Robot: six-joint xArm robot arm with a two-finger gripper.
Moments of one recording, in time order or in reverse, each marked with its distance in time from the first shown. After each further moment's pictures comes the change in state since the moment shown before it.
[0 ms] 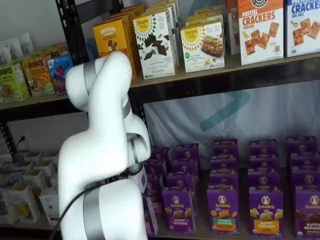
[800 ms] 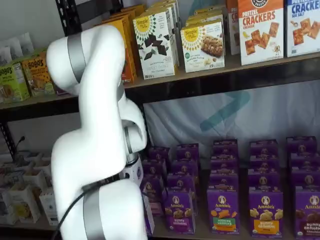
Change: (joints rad) arm 0.012 -0.345 0.311 0.054 0.040 -0.038
